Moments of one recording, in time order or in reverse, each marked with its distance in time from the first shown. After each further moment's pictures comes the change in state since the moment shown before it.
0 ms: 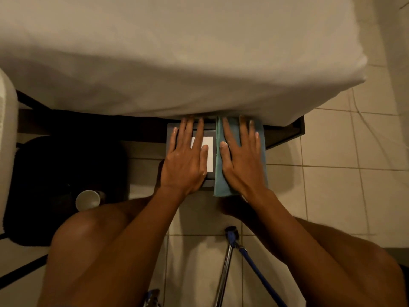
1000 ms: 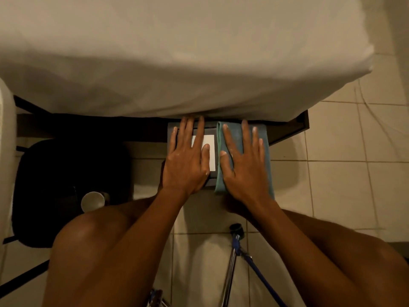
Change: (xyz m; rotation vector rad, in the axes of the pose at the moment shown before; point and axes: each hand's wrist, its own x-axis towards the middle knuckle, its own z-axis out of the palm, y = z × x) left_hand 0.001 0.000 0.000 -0.013 0.011 -0.004; right_hand -0.023 0.001 0.003 -0.012 -0.024 0.029
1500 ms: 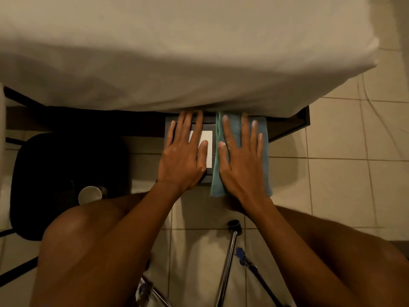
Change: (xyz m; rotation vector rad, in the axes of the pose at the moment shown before) left_hand 0.002 -0.002 -0.001 0.005 -0.029 0.021; right_hand 0.003 -0.004 0.002 0.007 0.029 0.026
